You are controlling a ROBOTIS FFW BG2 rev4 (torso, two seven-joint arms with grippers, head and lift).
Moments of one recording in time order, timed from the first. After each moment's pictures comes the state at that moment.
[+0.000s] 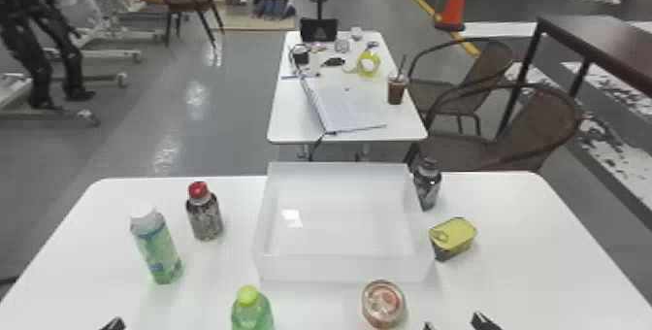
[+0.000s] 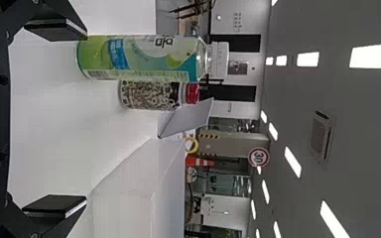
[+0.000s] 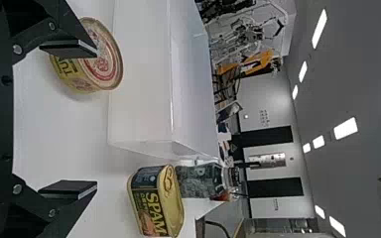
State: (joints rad) left arm 0.42 0.00 0.26 -1.56 0.14 -0.36 -0.50; right arm 0.42 -0.04 0.01 -1.67 -0.13 -0.13 0.31
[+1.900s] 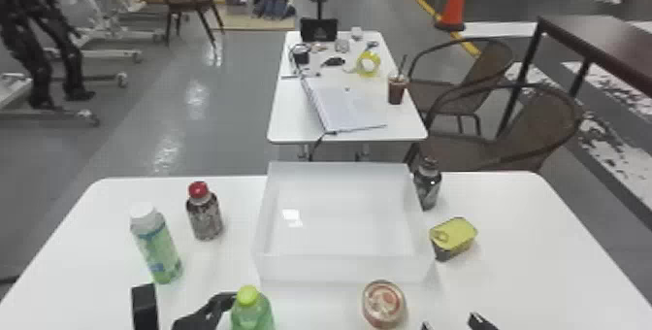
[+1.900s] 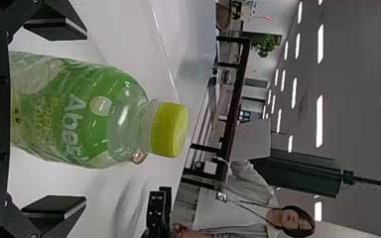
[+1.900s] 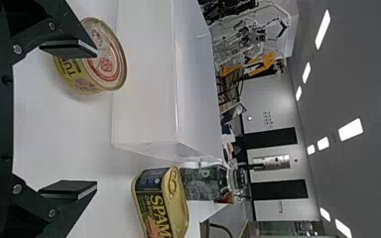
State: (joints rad) left arm 0.12 0.01 0.21 -1.43 -0.05 -0.07 -1.26; right arm 0.41 -0.03 0.00 -1.66 -0.13 -0.11 0.32
